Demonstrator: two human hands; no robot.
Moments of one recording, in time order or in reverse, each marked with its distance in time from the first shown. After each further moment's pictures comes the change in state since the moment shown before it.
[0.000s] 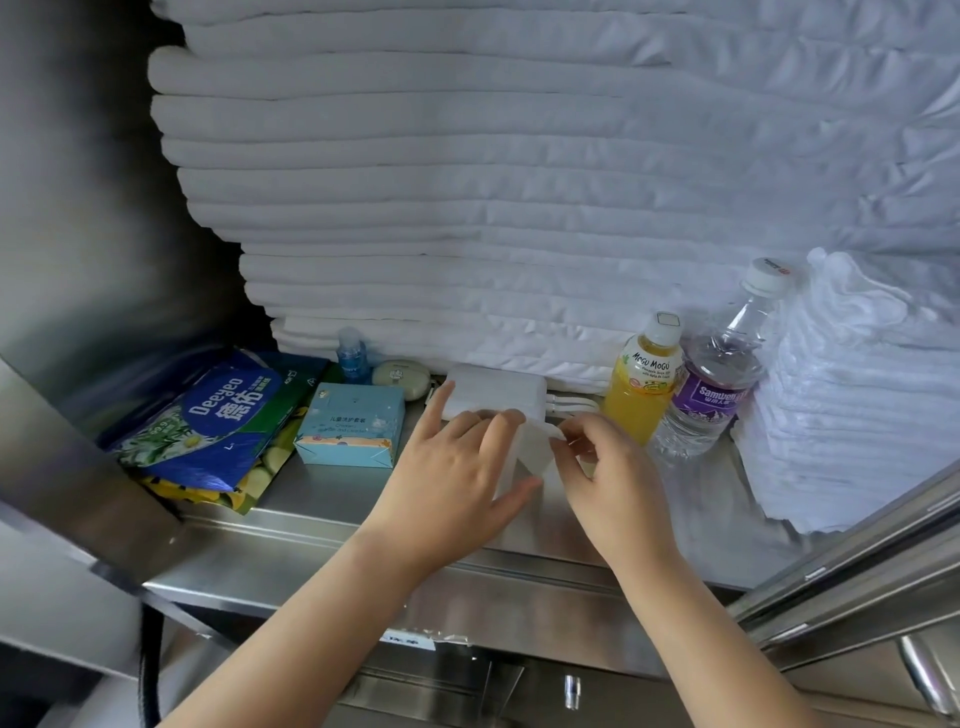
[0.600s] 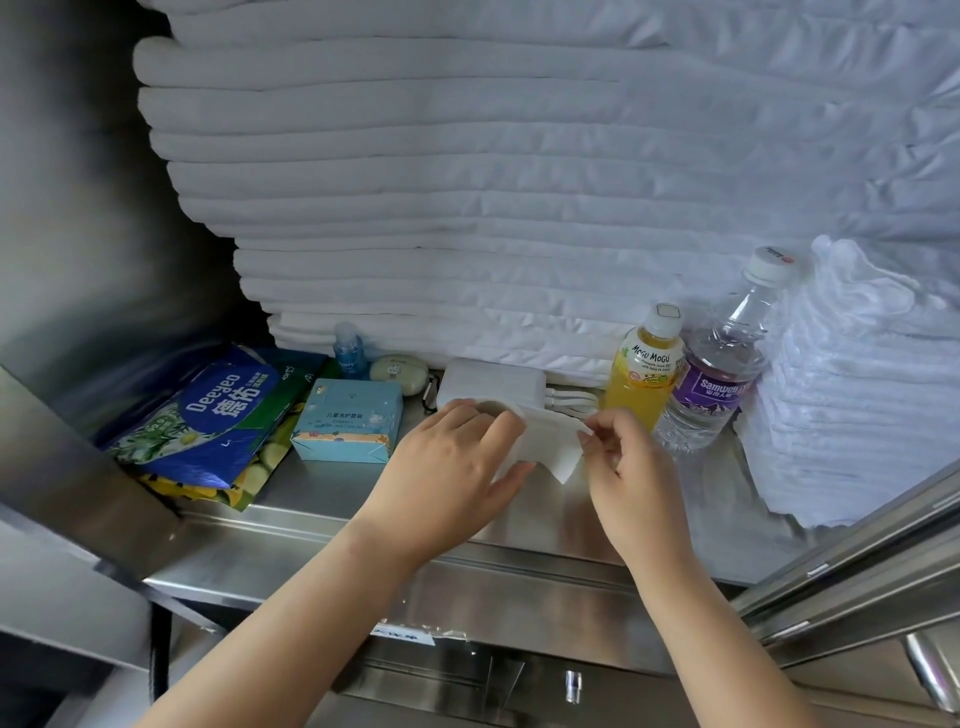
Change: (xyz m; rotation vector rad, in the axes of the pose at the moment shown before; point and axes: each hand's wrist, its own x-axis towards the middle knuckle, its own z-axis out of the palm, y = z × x) left_hand 0.007 0.002 -0.005 -0.048 -0.051 -0.014; right_hand -0.004 0.014 -0.006 0.203 0.016 0.132
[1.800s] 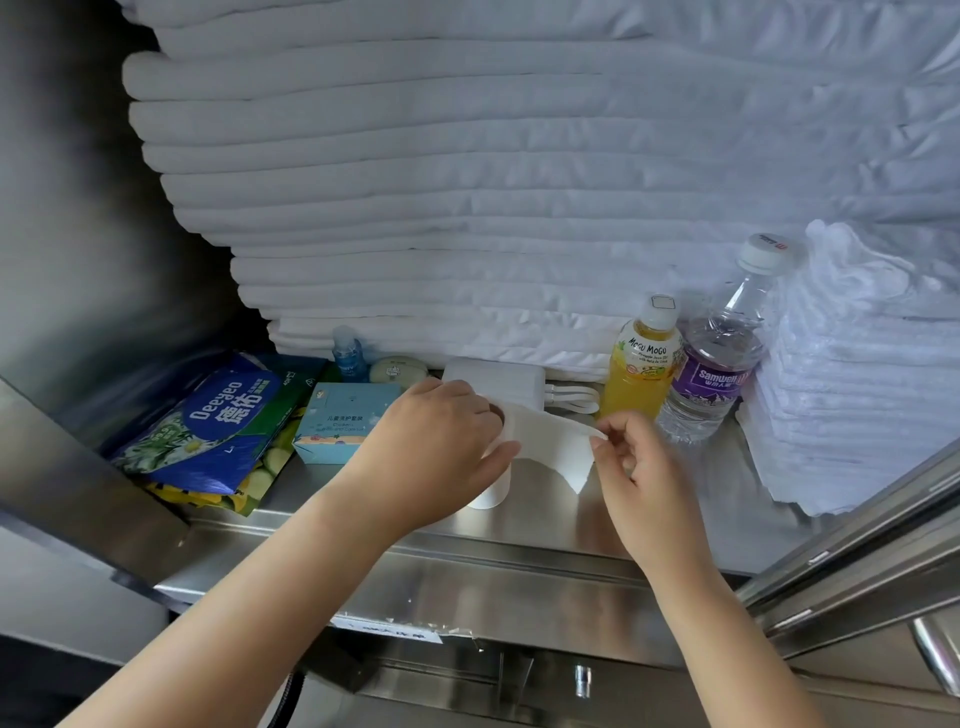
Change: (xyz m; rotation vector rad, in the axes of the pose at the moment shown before) left_hand 0.021 -0.011 -0.030 0.059 -0.212 0.115; right_hand -0.010 -0.001 -0.012 0.056 -0.024 0.010
